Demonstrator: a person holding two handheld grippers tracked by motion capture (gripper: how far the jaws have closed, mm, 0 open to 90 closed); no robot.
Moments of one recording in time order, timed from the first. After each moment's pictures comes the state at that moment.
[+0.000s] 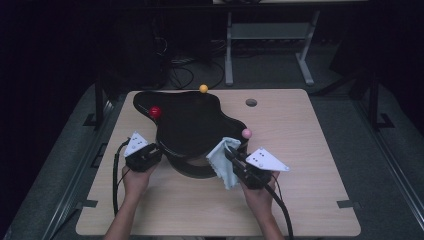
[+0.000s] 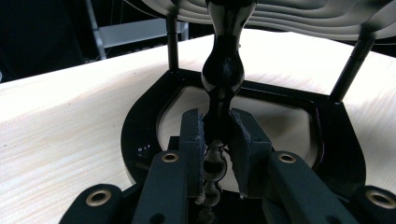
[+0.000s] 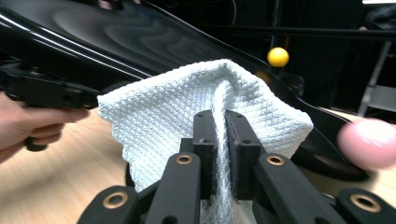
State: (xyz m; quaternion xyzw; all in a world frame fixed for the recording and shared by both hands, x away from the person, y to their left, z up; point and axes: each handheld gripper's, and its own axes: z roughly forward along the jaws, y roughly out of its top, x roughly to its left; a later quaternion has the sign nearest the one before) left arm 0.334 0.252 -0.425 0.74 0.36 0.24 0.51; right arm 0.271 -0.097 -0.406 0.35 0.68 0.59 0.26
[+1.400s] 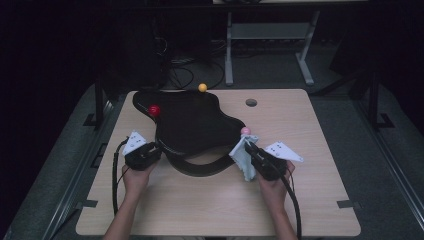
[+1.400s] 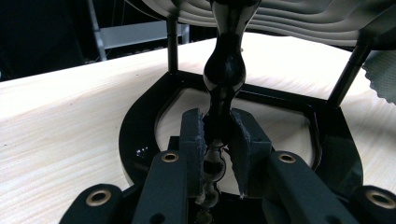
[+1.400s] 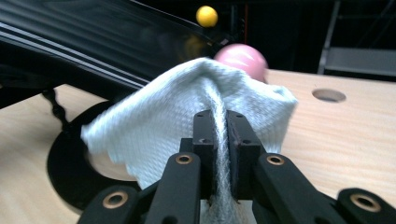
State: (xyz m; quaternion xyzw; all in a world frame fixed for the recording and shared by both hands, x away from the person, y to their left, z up) left arm 0.339 0.256 -0.428 0.73 0.37 0.24 0.52; right arm 0.305 -0.145 -0.434 0.44 0.67 0.55 0.26
